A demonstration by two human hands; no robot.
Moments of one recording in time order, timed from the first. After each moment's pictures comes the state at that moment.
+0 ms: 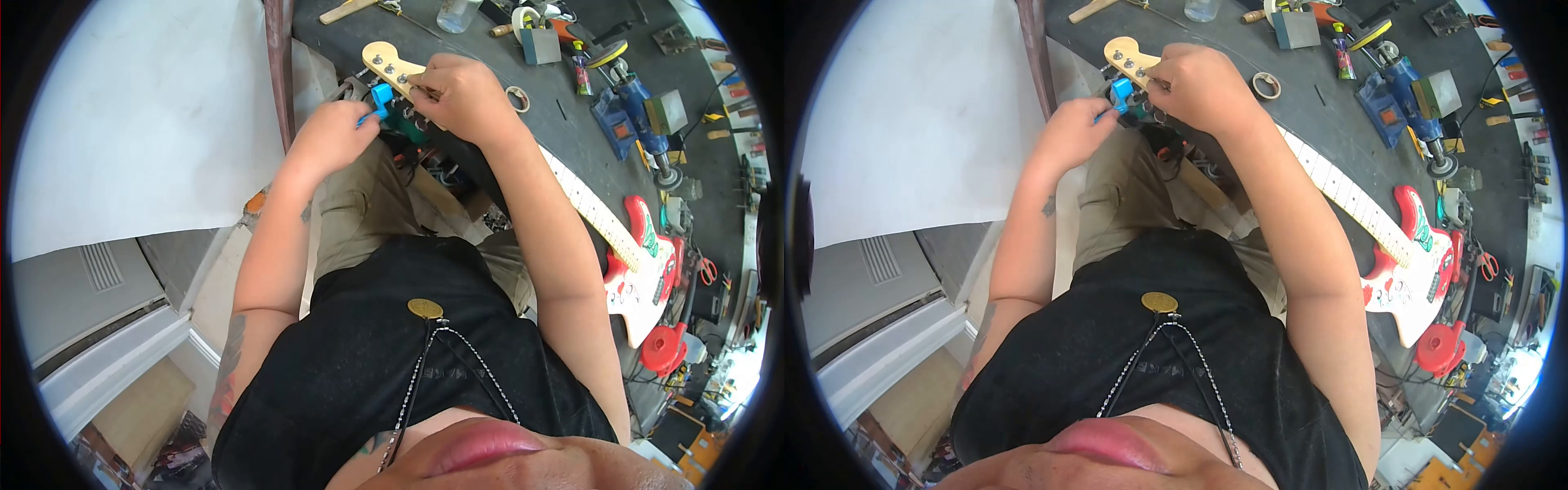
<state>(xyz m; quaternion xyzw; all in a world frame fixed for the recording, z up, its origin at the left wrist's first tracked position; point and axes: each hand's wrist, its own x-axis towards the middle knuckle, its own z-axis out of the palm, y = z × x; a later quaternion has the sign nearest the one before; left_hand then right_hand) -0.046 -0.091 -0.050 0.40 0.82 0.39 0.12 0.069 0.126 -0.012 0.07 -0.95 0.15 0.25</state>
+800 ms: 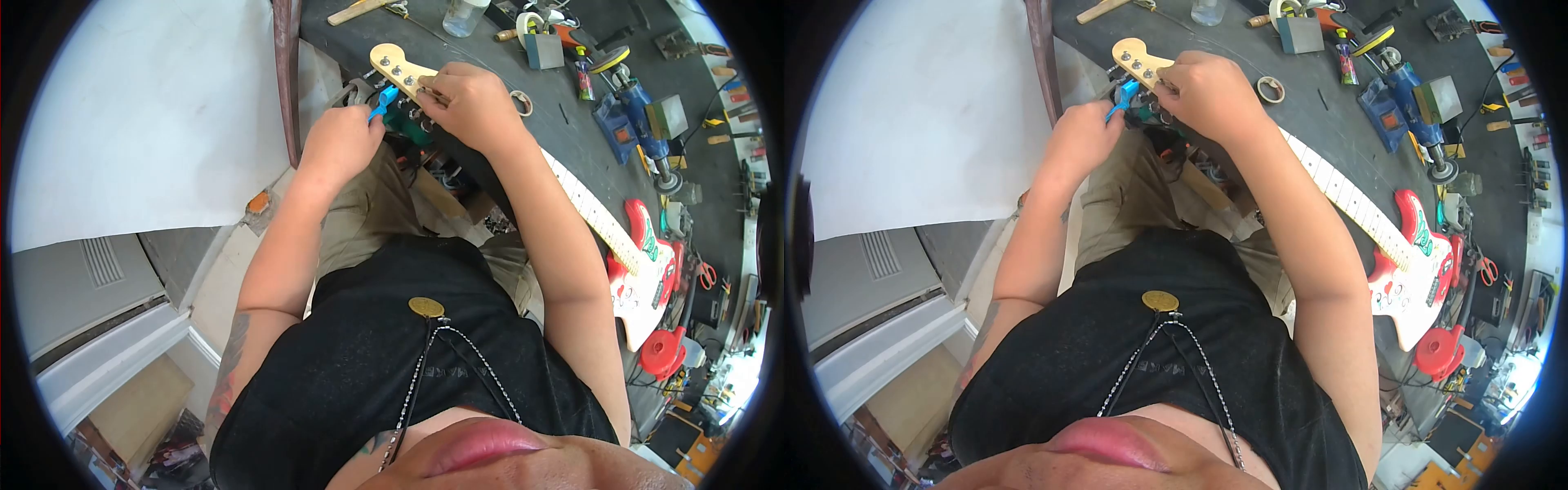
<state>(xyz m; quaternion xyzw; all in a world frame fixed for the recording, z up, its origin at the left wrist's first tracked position) -0.021 -0.087 -0.046 0.37 0.88 0.28 0.07 0.078 0.122 -0.014 0.03 -0.96 0.13 0.25</state>
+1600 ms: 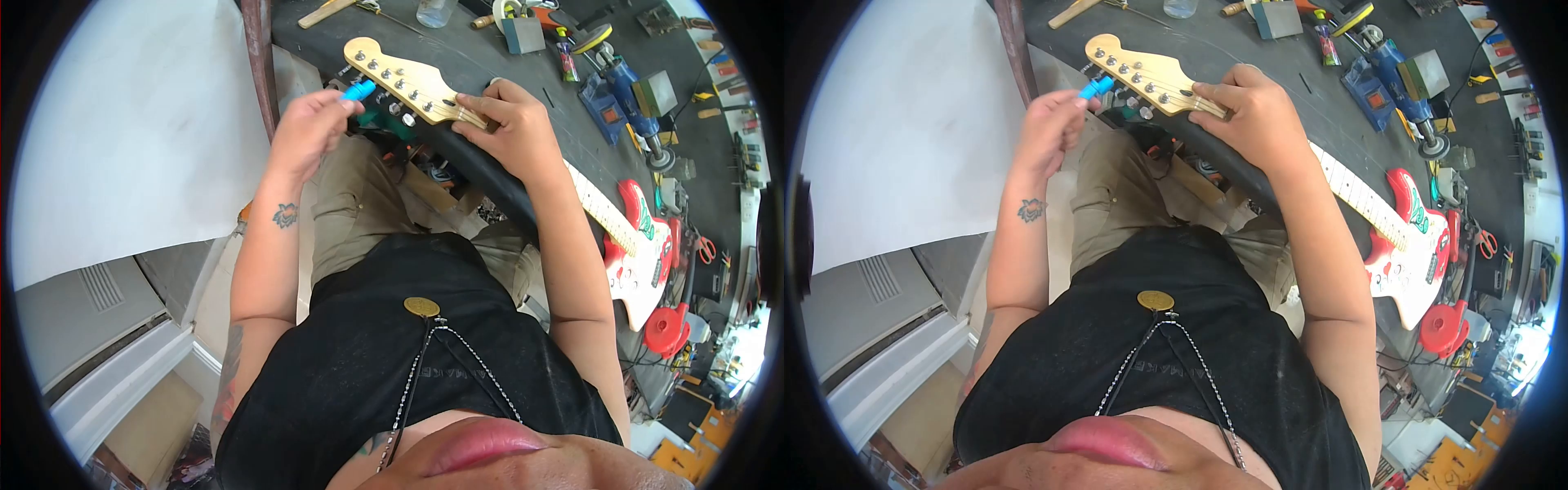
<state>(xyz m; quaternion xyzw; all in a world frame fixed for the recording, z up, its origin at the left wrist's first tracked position) -0.065 -0.106 -0.060 0.24 0.54 0.66 0.46 0.162 0.142 0.007 -0.09 -0.96 0.18 0.19</state>
